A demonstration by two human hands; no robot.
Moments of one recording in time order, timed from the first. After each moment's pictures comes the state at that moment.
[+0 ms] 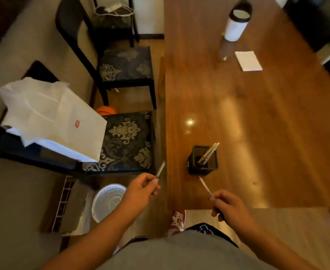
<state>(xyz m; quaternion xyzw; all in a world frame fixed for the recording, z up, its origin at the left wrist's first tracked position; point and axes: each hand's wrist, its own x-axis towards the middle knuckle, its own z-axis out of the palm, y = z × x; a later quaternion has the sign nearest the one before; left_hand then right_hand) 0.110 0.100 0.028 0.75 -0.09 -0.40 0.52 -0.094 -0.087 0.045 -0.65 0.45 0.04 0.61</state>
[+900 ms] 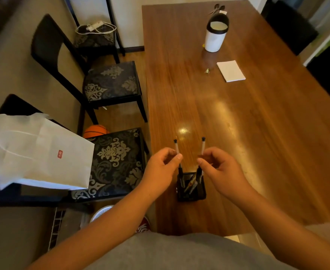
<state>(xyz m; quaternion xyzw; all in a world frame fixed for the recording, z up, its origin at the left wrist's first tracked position) 0.151 -0.070 0.092 0.75 -0.28 -0.31 0.52 0.008 -0.196 0.110 -0.80 0.28 -0.16 0.50</state>
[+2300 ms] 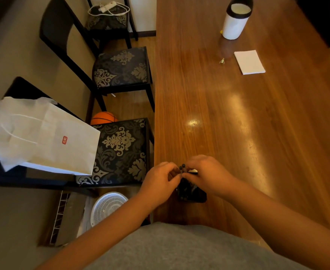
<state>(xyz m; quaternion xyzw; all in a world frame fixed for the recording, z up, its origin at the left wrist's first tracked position) 0.142 -0.056 0.039 0.82 -0.37 -0.25 0.36 0.043 -0.221 0.057 -0.96 0.06 0.05 0.27</state>
